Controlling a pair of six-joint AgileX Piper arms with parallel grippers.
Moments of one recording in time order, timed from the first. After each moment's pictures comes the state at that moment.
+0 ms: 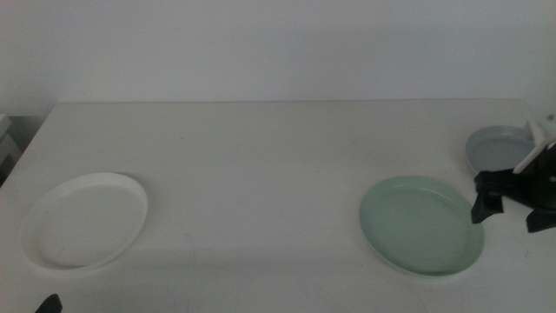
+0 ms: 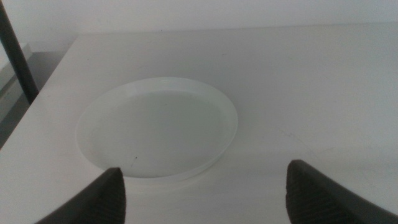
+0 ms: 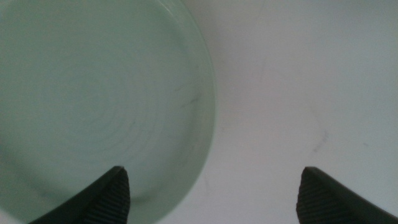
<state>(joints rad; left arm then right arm) -0.06 -0.01 0.03 -0.07 0.30 0.03 0.00 1.62 -1.04 0.16 0.86 0.07</state>
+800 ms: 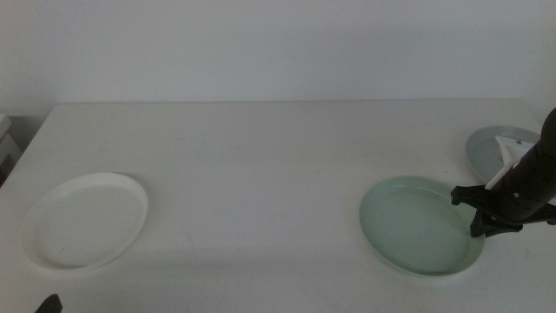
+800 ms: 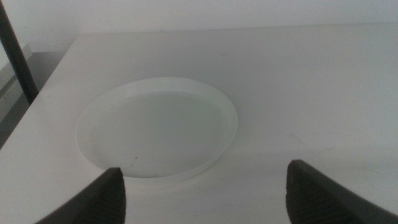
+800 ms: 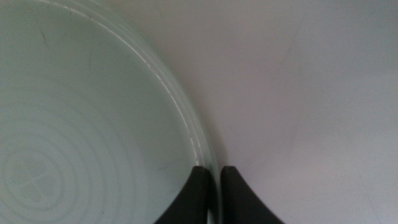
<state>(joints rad) -0.06 -0.01 0.03 -0.07 0.30 0.03 0.00 1.84 -1.05 0.23 0.68 0.03</state>
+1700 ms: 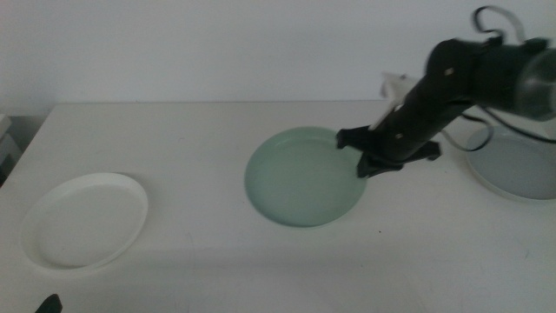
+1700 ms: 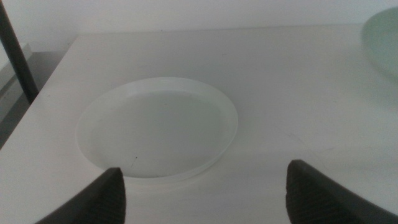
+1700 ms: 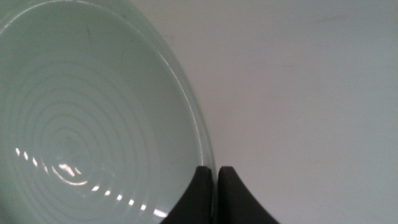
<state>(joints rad) -0.06 -0.01 0.03 -0.07 0.30 0.03 0.36 1.91 -1.44 0.26 0.78 0.20</state>
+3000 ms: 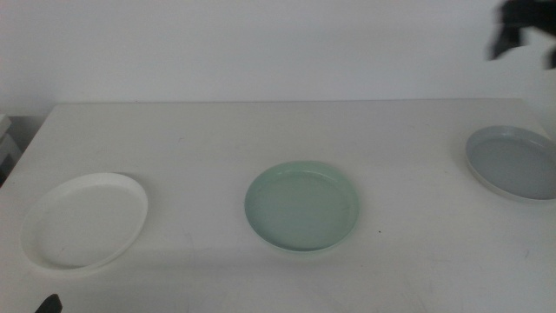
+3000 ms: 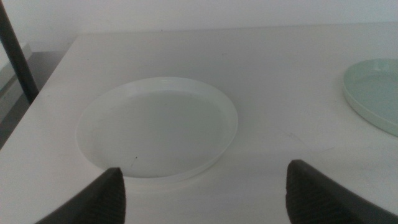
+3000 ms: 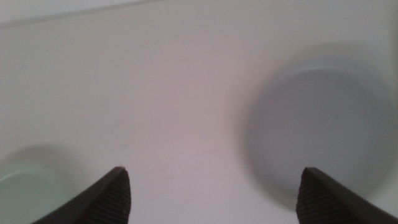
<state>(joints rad) -0.06 -0.01 0.03 -0.07 0.30 0.03 -0.05 1.78 -1.83 0.13 1.14 0.10</state>
